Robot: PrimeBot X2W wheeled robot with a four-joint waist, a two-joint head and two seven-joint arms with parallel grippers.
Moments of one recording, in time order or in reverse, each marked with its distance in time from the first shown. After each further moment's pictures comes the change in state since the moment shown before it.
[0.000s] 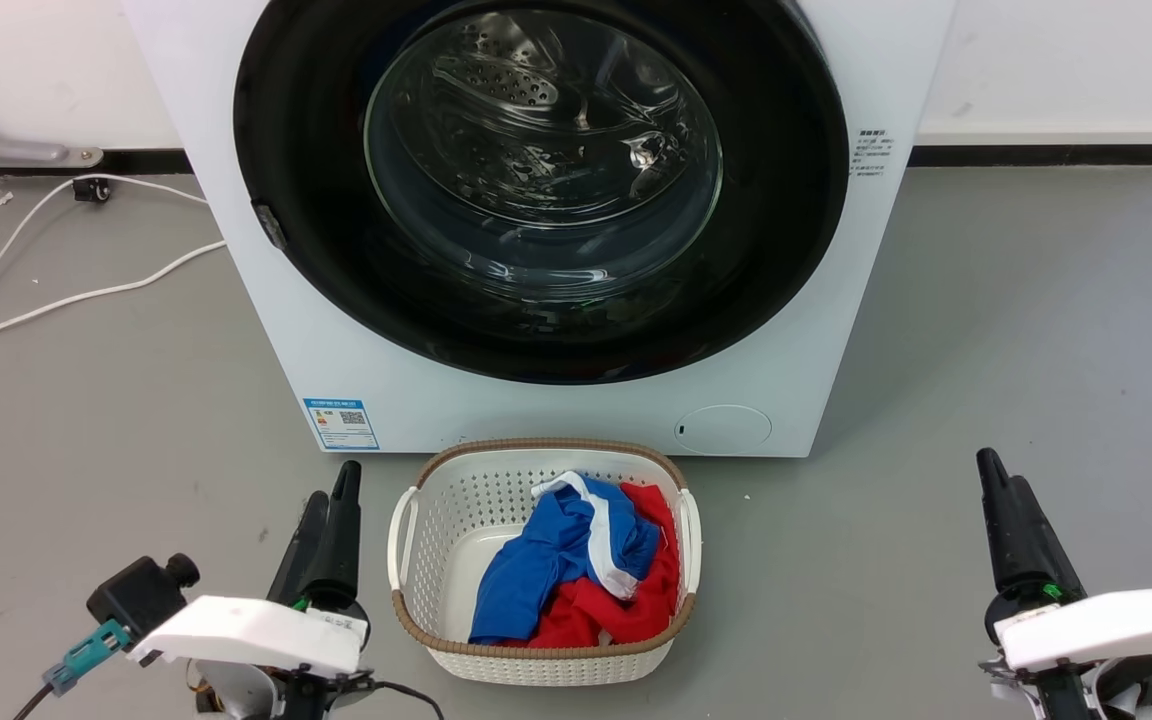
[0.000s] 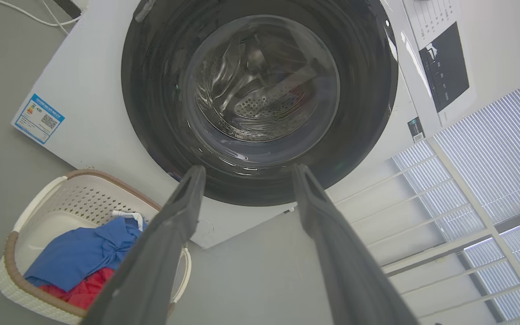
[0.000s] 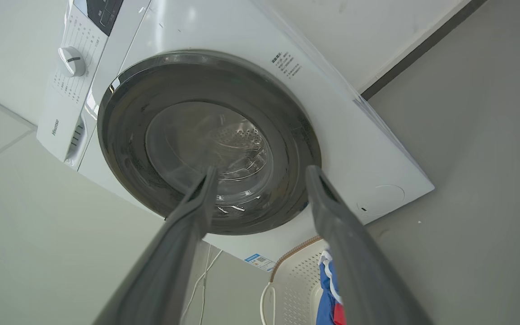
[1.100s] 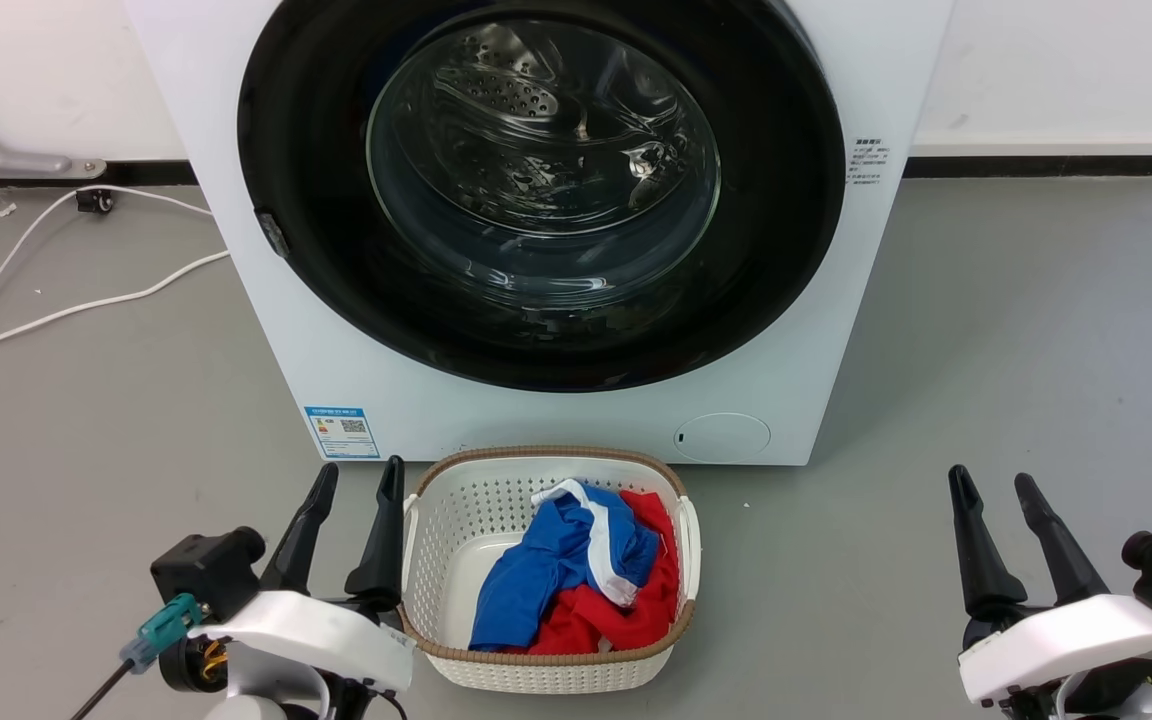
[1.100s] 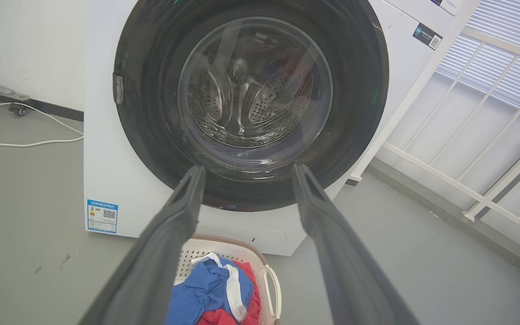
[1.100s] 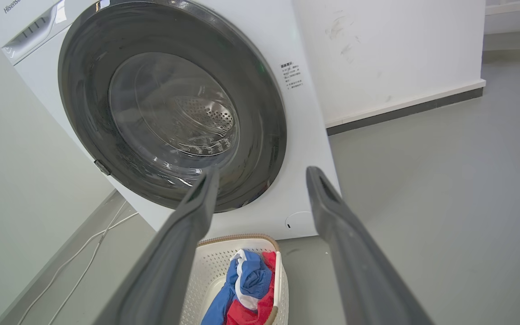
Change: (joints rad) left arm -0.015 0.032 -0.070 -0.010 0.516 0.009 -0.098; right arm 0.040 0.025 -0.013 -0.087 -0.526 0.000 0.011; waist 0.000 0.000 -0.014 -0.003
